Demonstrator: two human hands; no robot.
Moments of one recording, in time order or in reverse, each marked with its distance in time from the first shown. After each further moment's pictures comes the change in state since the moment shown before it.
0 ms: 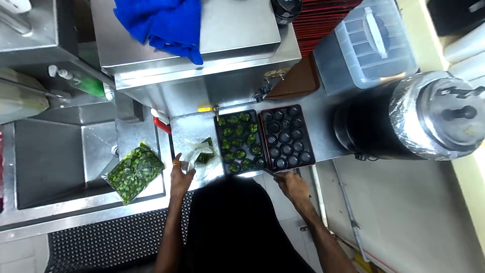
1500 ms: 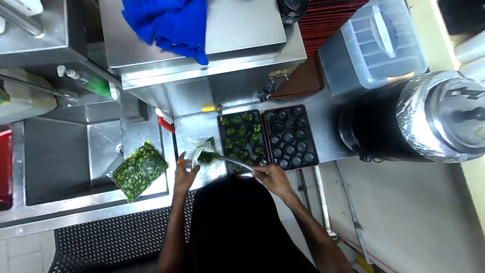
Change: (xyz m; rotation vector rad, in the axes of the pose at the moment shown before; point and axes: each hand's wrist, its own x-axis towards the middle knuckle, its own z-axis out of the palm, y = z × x) left_hand 0.008 -0.004 0.001 -0.047 -0.022 -0.026; right_hand 0.001 -0.065 -0.012 0.406 0.023 -0.464
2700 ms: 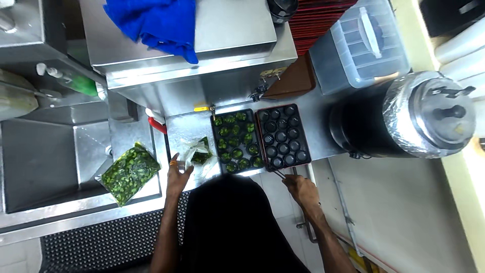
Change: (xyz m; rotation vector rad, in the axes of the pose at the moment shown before) left_hand 0.000 -0.002 0.002 0.032 -0.010 0.002; right_hand -0.059 0.075 -0.034 -0.370 0.059 0.546
